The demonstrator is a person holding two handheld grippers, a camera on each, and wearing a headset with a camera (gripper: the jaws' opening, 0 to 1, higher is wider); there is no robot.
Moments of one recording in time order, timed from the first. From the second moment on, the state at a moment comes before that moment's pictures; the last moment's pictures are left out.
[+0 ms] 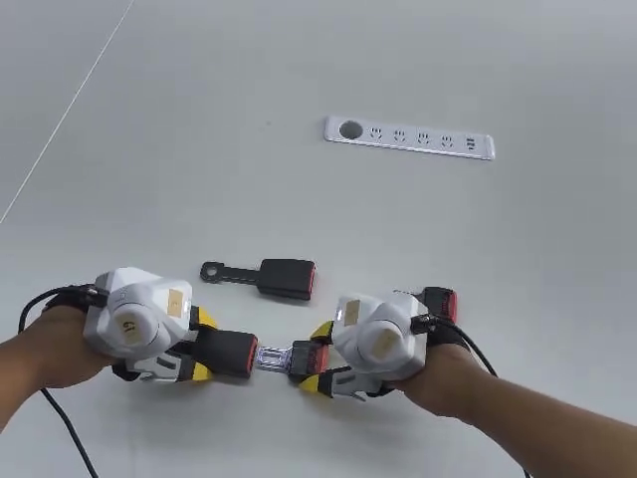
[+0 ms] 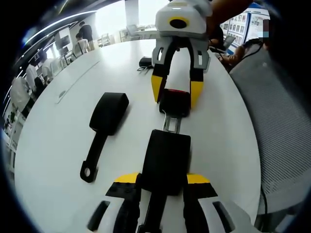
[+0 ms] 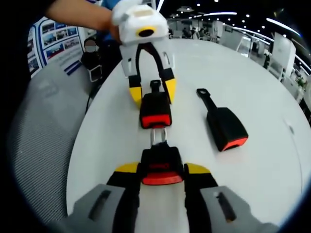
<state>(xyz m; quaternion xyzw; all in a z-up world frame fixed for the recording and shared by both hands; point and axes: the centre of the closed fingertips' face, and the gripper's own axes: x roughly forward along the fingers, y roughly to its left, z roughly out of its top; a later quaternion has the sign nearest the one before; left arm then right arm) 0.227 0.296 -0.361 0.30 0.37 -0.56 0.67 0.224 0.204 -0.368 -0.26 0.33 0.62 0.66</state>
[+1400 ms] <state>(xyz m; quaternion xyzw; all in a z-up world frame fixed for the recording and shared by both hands) 0.234 0.303 -0.375 0.31 0.38 -0.56 0.67 0.227 0.244 -0.369 -0.25 0.32 0.61 0.68</state>
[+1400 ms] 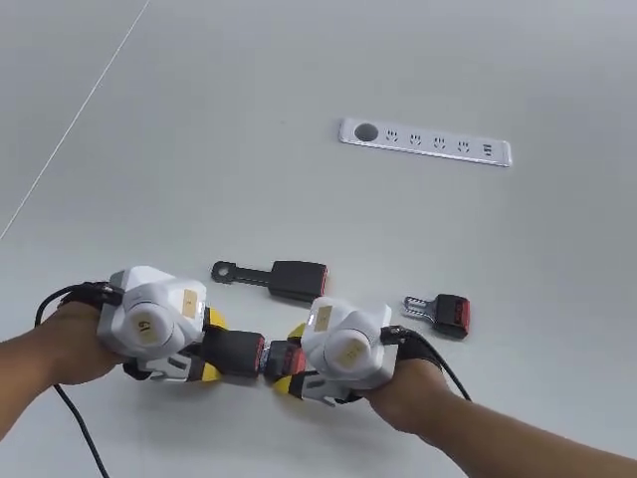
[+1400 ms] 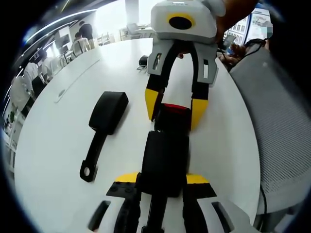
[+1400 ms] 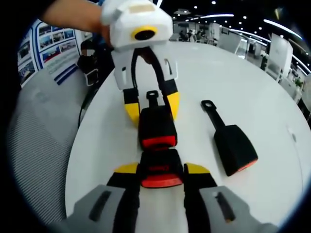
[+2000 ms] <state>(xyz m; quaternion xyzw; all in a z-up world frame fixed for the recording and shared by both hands) 0.227 0.306 -0.373 0.32 0.36 -0.58 0.66 0.225 0.241 -0.368 -0.26 0.30 0.62 0.68</state>
